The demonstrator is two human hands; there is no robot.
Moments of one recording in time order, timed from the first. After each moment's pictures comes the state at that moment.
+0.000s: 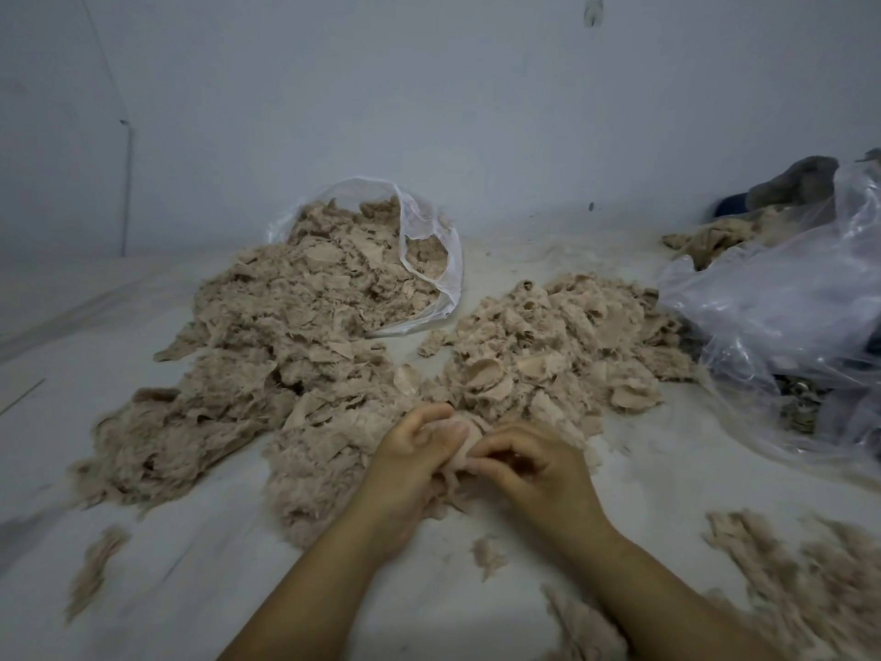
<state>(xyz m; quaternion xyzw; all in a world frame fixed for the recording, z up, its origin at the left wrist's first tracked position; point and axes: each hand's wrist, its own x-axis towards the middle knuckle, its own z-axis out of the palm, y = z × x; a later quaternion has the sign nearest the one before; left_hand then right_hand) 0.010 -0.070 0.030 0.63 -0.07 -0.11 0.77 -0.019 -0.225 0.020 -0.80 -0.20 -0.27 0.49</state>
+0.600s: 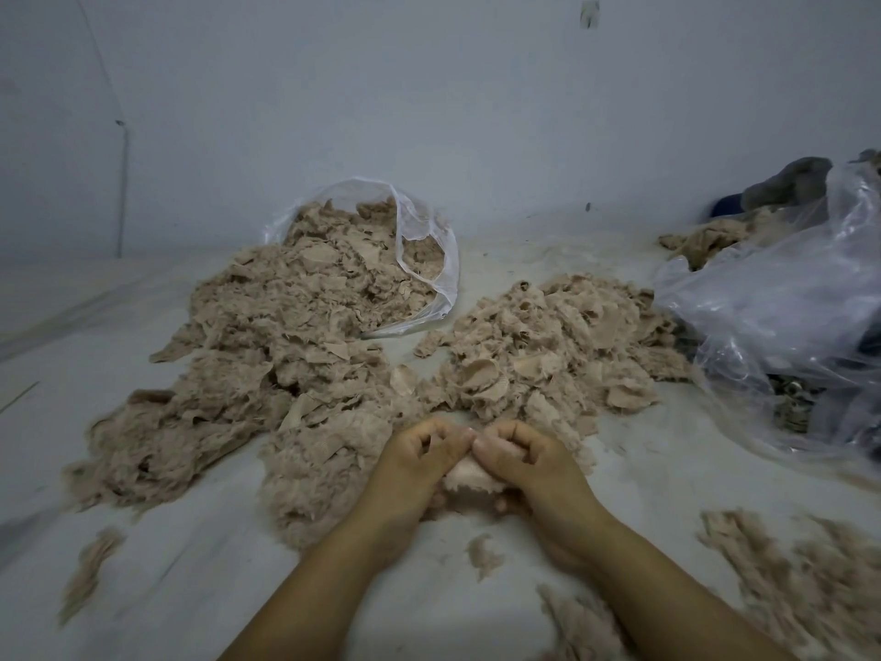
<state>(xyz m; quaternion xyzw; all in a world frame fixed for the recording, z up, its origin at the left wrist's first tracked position) 0.001 -0.076 0.032 0.67 -0.13 -0.07 0.73 -0.019 -0.226 0.024 -0.63 -0.04 0.02 0.77</state>
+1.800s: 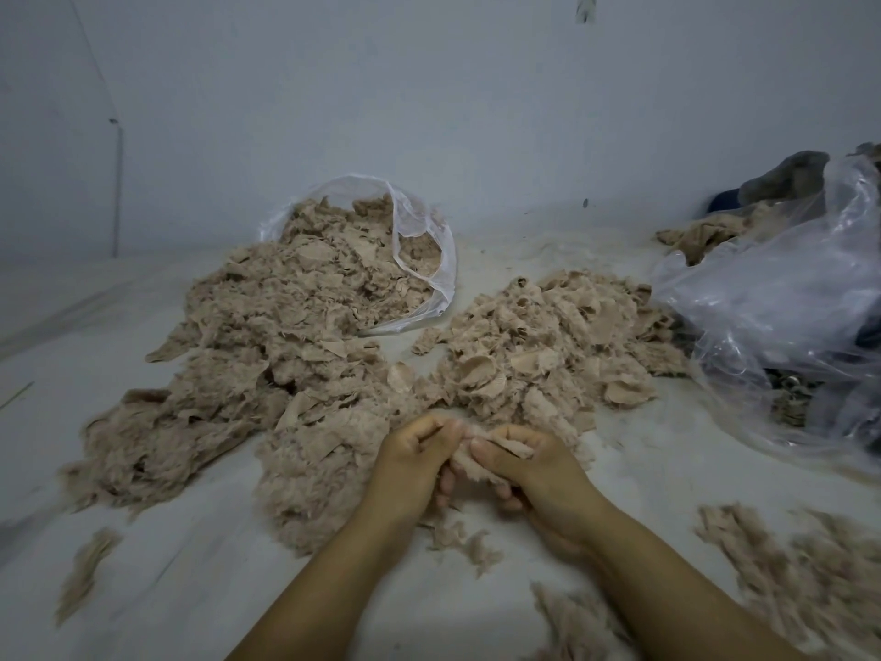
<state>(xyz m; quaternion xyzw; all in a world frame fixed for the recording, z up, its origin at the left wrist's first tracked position) -0.003 -0.082 0.036 0.69 -0.10 -0.02 0.71 -0.017 -0.228 0.026 -0.63 -0.05 0.06 0.77</state>
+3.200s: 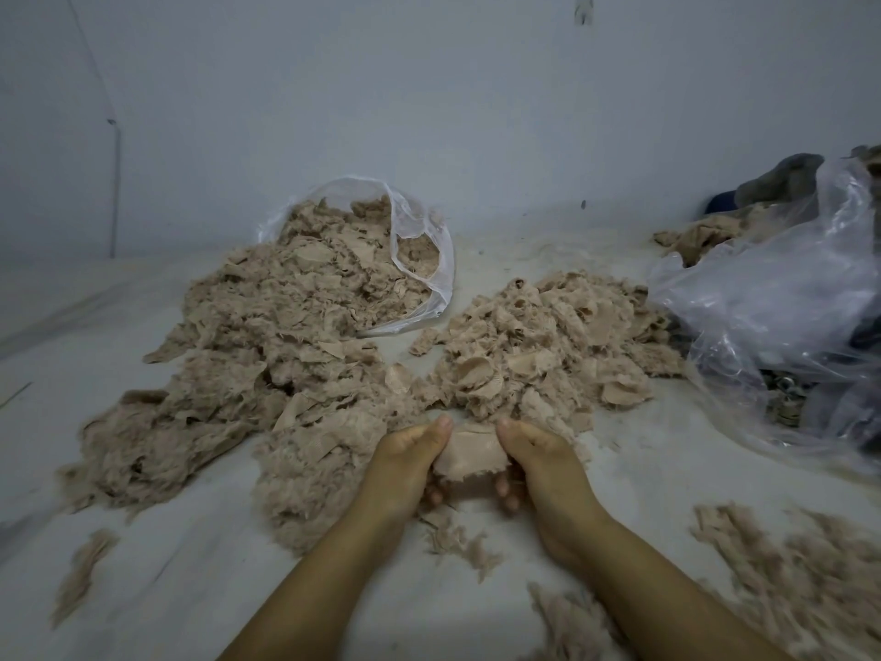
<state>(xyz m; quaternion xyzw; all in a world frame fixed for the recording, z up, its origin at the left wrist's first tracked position) -0.001 -0.079 0.034 0.69 -0.07 -0.06 0.71 -0.015 -0.228 0.018 -0.64 0.00 -0.02 0.77</state>
